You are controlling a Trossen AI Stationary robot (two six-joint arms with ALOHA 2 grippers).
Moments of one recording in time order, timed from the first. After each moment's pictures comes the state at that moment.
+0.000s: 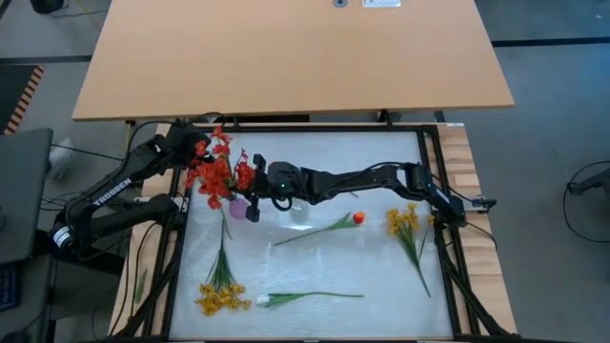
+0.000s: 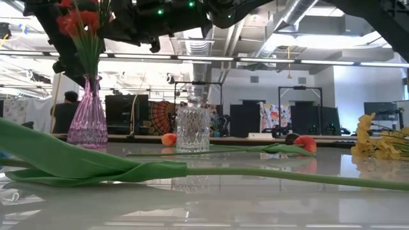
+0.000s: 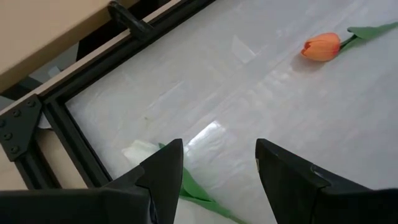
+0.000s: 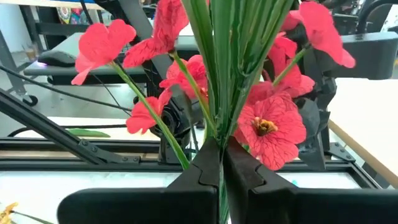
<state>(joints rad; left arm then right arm) 0.85 0.78 0.72 -0.80 -0.06 -0.04 -0.03 2.24 1.88 0.26 0.05 -0.06</state>
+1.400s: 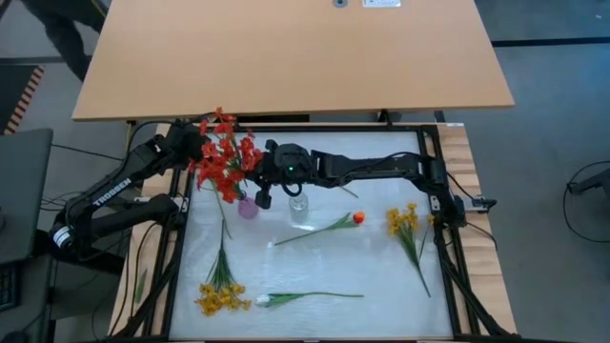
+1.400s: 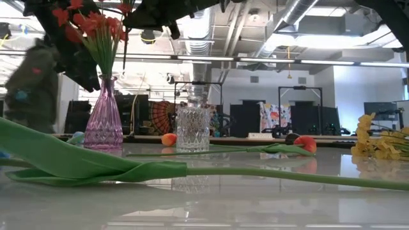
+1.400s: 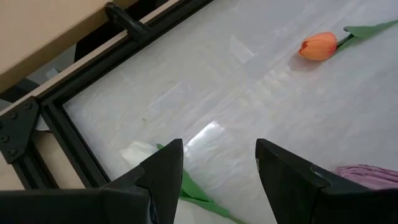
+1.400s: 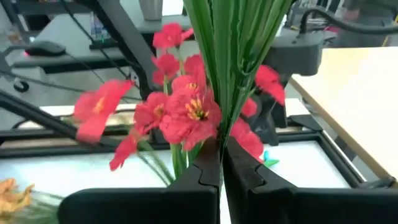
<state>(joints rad) 0.85 0.78 0.72 -0.80 -0.05 -0.03 -0.06 2.09 1.88 -0.03 0.06 0.00</state>
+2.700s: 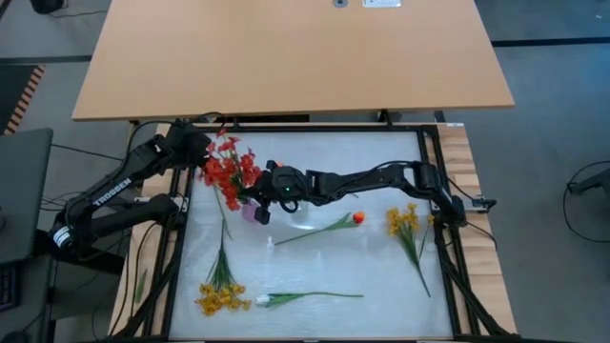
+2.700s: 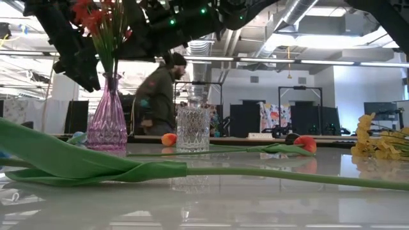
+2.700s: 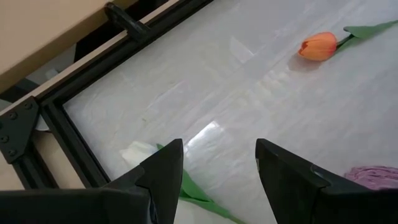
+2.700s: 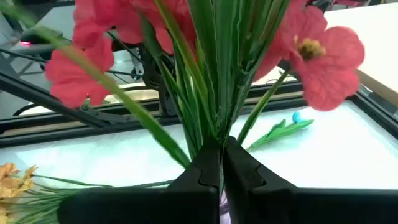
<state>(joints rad) 0.85 0.78 0.72 -0.80 -0.05 -0.03 -0.02 2.17 1.71 0.17 0.08 0.11</state>
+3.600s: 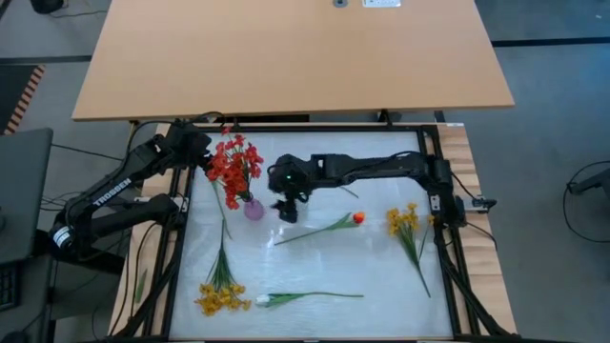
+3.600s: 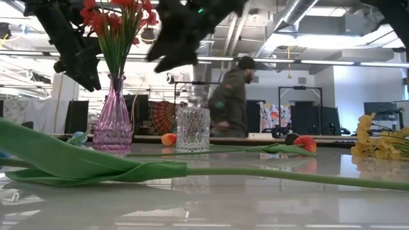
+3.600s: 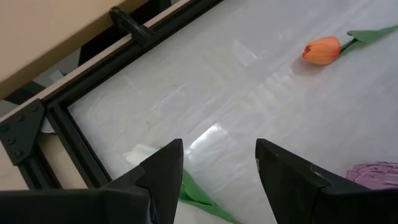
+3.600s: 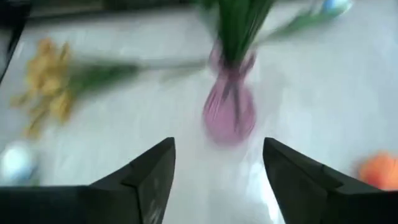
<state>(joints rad) 0.85 0.78 0.72 -0.79 -0.06 -0.03 -0.07 2.04 1.84 -0.60 -0.12 0.06</state>
